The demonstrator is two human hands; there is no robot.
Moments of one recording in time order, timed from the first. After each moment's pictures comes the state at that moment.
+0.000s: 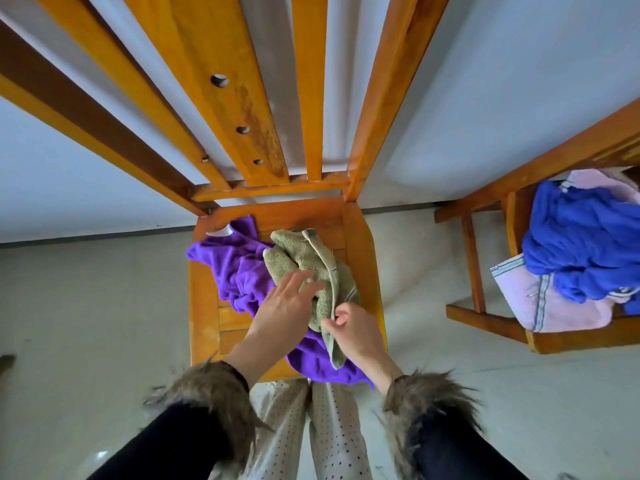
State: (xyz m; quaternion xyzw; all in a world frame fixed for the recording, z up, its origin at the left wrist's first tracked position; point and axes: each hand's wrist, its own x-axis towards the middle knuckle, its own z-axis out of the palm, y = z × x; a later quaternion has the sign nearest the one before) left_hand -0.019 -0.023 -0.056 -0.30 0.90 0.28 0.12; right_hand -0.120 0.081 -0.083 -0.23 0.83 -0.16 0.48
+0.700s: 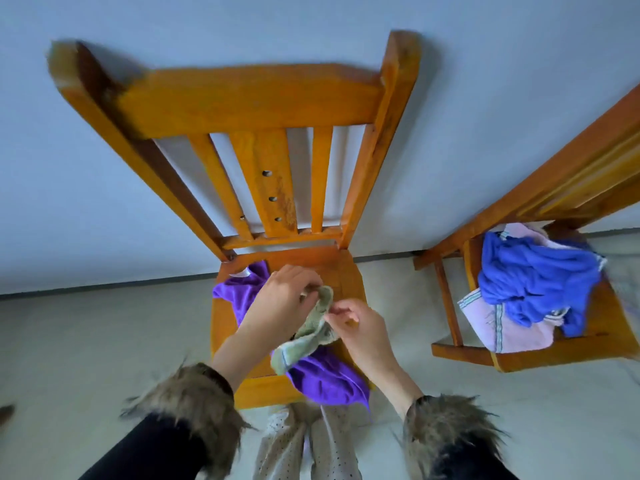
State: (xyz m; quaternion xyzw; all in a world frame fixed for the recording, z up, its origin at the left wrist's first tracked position) left_hand -0.020 -0.052 0.094 -0.29 0.89 0.33 -0.10; right_hand -0.116 0.075 0.056 -0.26 0.79 -0.41 0.39
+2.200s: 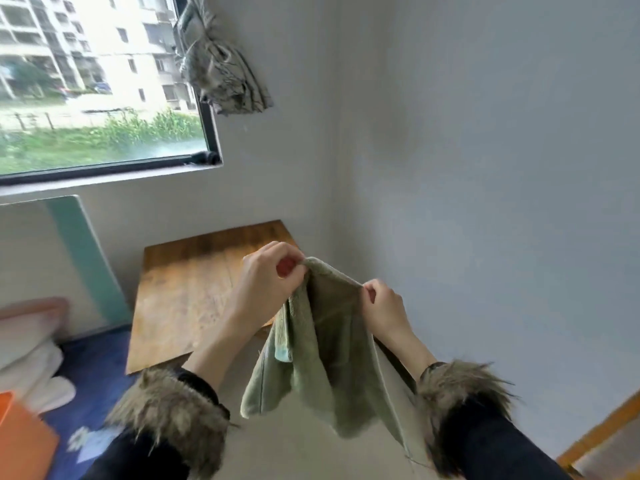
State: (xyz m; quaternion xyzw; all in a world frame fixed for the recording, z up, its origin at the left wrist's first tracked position) left_hand 0.528 0.140 0.453 -0.69 0.55 -0.08 -0.46; right_hand 0.385 0.006 0.379 -0.78 0.43 -0.28 0.35
